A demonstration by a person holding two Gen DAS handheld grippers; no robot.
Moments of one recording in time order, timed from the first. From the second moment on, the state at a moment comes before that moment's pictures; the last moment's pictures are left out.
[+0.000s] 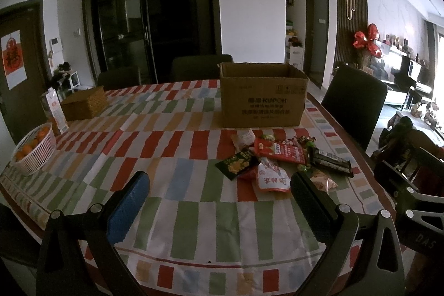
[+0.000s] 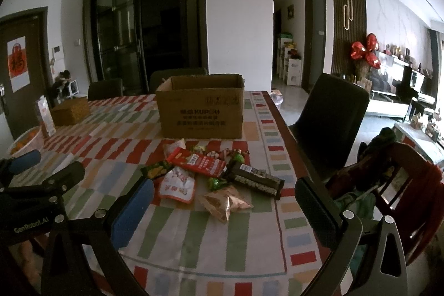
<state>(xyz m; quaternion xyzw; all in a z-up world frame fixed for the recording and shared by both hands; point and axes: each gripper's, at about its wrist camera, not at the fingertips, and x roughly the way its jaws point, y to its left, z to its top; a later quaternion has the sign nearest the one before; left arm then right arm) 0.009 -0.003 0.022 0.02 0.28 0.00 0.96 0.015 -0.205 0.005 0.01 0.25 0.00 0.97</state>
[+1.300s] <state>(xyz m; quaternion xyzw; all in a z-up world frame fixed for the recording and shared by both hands) 0.066 -0.020 -0.018 0.06 0.34 -0.05 0.94 0.069 -0.210 -0.031 0.02 0.33 0.00 0.94</state>
